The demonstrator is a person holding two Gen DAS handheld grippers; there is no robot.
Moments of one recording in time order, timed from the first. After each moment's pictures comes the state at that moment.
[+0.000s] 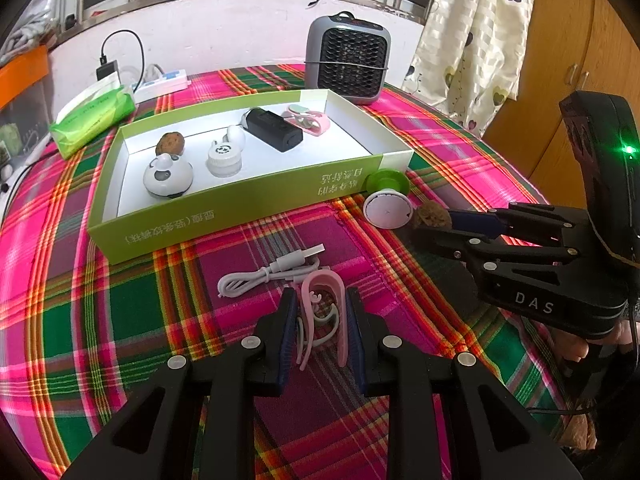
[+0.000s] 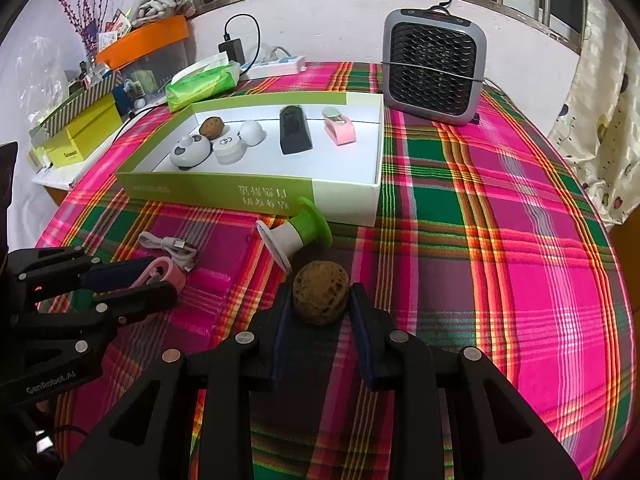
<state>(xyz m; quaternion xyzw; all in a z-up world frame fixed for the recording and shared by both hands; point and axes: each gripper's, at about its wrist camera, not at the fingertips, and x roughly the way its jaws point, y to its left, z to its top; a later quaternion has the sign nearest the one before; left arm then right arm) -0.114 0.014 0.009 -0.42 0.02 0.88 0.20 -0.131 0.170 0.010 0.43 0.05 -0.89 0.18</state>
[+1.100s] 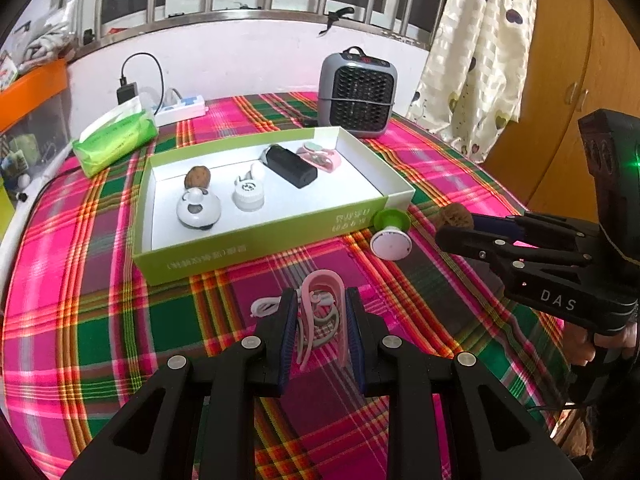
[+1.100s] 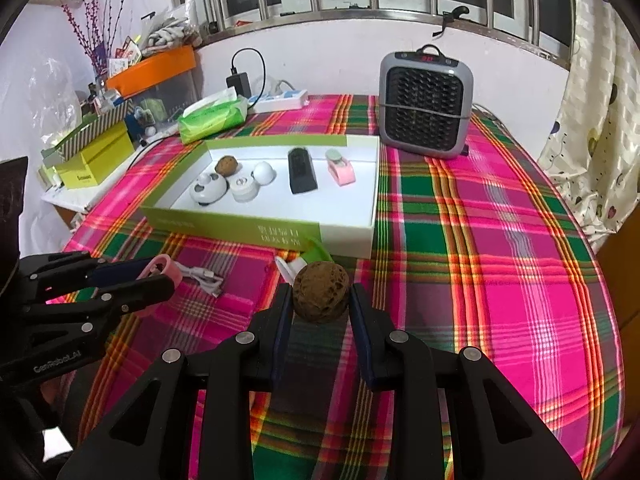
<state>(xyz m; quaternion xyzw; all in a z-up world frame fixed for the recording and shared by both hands) -0.105 -0.002 0.040 -0.39 0.01 0.90 0.19 -0.118 0.174 0.045 0.38 0.03 -0.90 0.18</state>
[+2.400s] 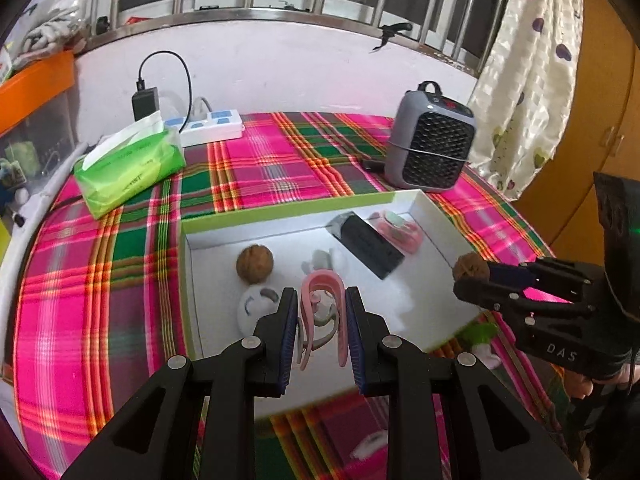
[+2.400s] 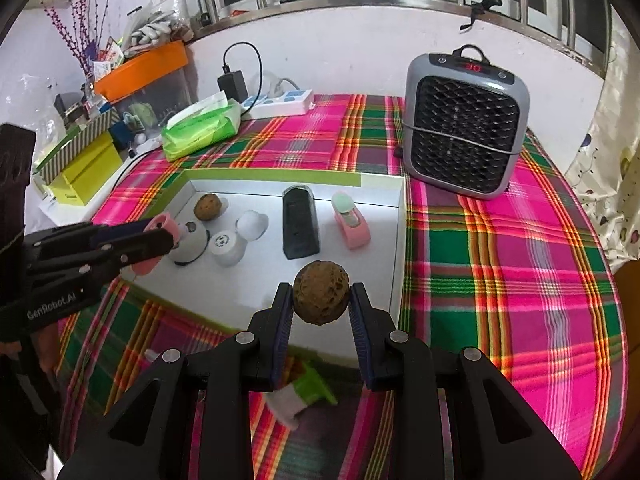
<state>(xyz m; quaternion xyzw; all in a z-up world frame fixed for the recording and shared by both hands) -0.220 -0.037 0.052 -0.39 -0.02 0.91 0.16 -0.211 0.149 0.041 0.42 0.04 -0.88 0.20</state>
